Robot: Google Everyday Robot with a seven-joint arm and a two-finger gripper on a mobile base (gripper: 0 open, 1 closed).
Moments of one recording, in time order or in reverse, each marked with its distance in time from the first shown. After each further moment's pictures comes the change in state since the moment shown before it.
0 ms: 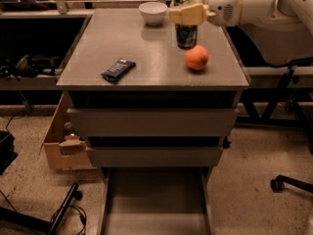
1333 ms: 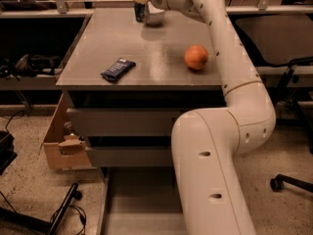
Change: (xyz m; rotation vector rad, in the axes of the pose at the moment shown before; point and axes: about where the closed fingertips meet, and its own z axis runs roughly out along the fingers) arm -0.008 -0.187 0.177 0.275 -0.154 0.070
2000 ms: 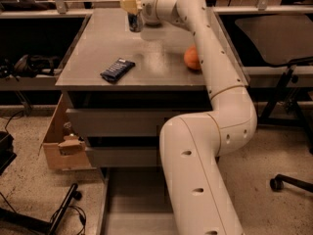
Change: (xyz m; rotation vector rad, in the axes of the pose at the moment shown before) arm 0.043 -0.010 0.039 0.042 0.033 0.048
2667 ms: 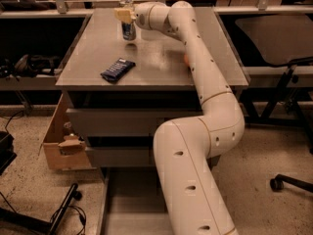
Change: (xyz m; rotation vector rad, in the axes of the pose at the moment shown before) arm 0.037 0.007 0.032 -0.034 -0.013 0.035
